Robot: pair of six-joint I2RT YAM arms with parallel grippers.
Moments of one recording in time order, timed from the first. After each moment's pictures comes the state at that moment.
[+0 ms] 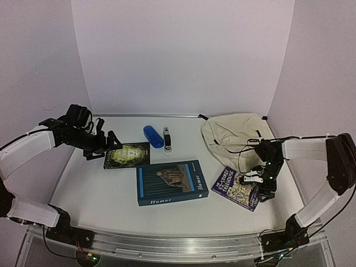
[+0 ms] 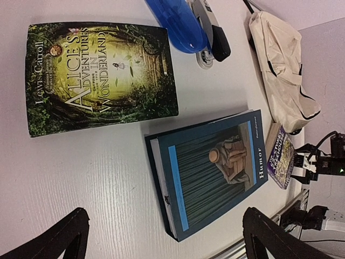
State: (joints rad) left arm -0.35 1.21 0.98 -0.66 0.34 -0.53; right arm 0.28 1.56 0.83 -0.87 0.06 -1.03
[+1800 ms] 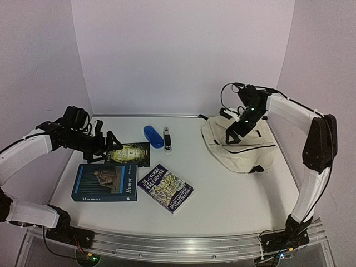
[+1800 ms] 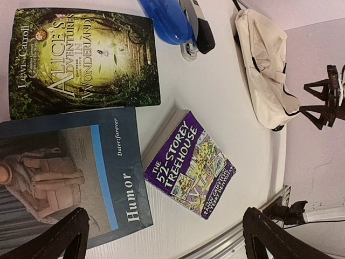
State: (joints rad) left arm -0.35 1.16 0.94 -0.64 0.41 -0.60; right arm 0.38 1.91 1.74 -1.03 -0.13 -0.45
